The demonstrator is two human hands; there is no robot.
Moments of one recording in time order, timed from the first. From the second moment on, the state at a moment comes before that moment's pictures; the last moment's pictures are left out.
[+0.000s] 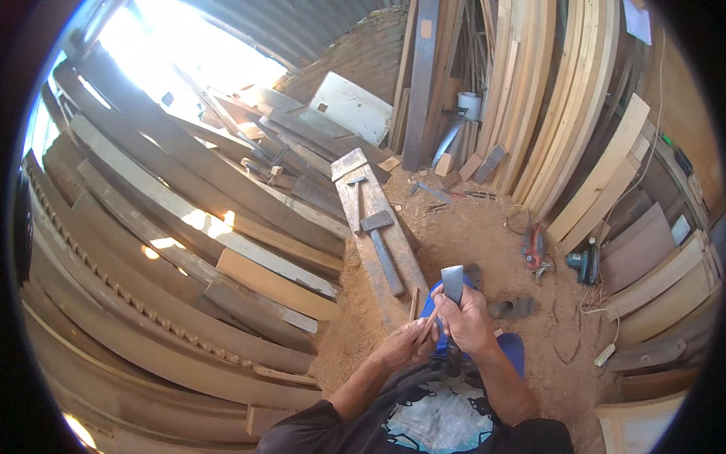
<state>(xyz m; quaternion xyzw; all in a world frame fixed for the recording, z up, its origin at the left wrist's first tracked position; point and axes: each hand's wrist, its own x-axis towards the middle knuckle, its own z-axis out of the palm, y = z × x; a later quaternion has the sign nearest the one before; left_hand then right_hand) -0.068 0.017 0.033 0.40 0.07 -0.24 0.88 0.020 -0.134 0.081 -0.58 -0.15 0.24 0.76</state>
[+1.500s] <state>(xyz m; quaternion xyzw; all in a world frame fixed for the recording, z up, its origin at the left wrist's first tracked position) -0.074 0.021 0.051 0.79 0.05 -0.04 0.60 -0.051 -0.134 0.108 -0.38 -0.01 0.33 0.86</state>
